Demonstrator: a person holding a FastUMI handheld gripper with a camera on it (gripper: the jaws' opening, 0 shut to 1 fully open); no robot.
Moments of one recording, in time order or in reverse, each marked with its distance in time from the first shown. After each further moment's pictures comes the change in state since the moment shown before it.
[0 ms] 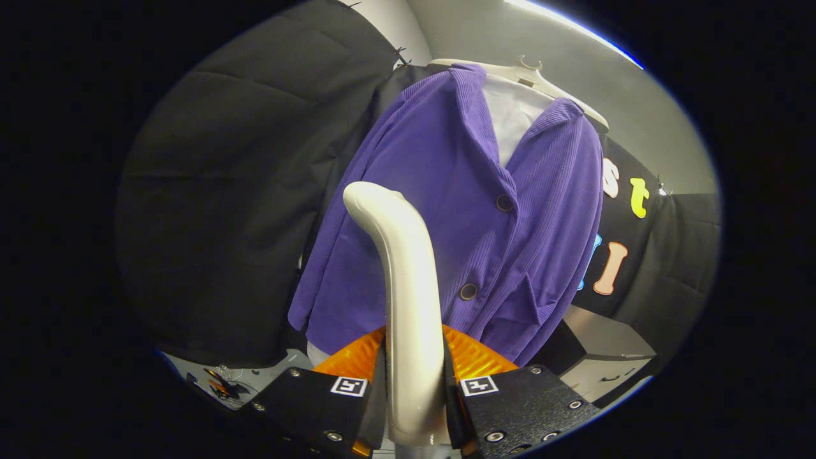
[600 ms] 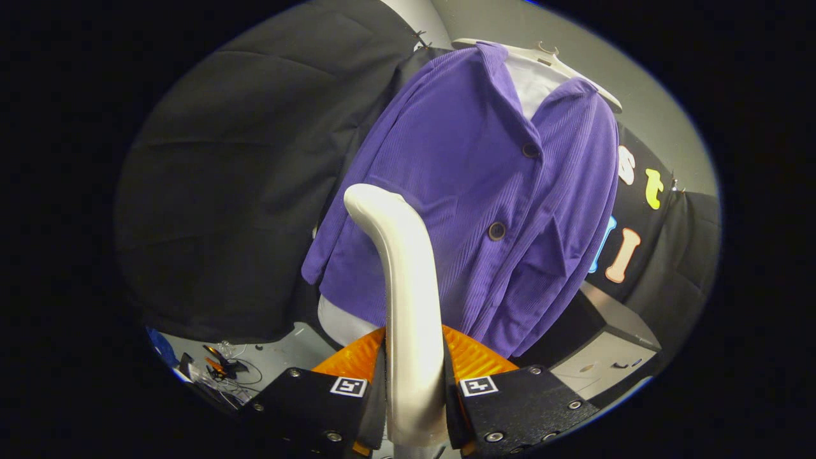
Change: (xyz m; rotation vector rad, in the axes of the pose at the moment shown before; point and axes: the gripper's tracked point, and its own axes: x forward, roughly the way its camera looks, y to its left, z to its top) arm -0.015 0.028 -0.087 -0.036 0.138 0.072
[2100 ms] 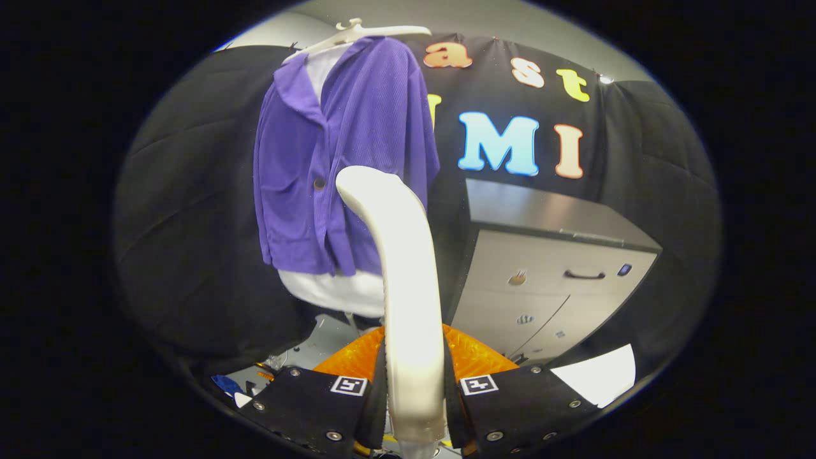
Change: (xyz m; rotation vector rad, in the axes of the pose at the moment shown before) arm -0.138 -0.236 -0.065 0.405 0.067 -0.031
